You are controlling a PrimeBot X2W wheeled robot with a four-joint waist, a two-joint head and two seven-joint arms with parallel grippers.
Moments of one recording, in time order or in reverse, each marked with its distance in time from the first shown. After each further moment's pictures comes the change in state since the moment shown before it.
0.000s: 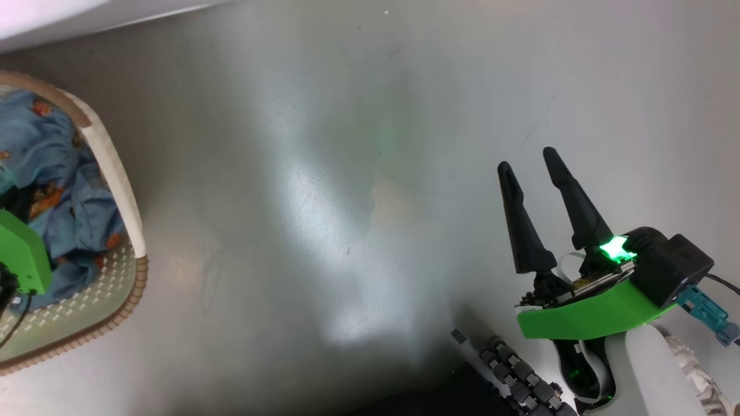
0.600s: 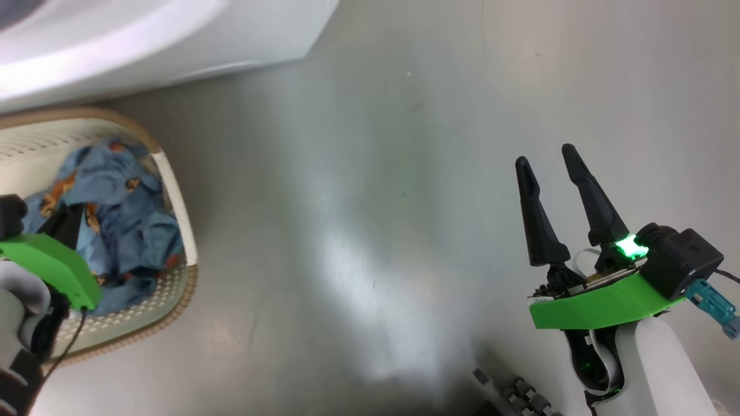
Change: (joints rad) left arm 0.100 -0.088 0.074 -0.018 -0.070 0.001 -0.093; right arm -0.012 0.000 -0.054 0.035 -0.034 0.000 0.000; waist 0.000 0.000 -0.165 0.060
